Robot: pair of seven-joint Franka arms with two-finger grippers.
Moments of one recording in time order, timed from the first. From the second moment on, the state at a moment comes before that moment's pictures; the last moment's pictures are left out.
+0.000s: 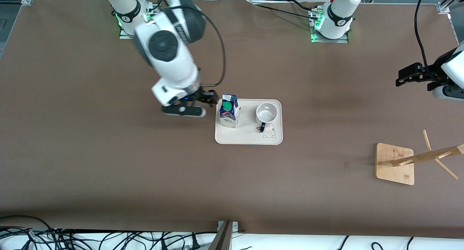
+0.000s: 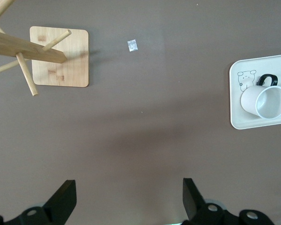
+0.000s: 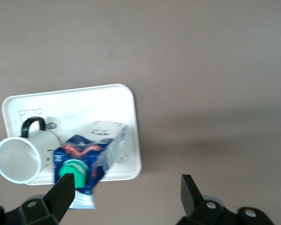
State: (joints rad) left arm -0.09 0.11 0.14 -1.49 -0.04 1.49 0.16; right arm 0.63 0.48 0.02 -1.43 0.05 1.96 0.77
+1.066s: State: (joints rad) left arm -0.09 0.11 0.14 -1.49 -0.04 1.49 0.16; right arm 0.74 0.62 0.00 -1.41 0.05 2.10 0.92
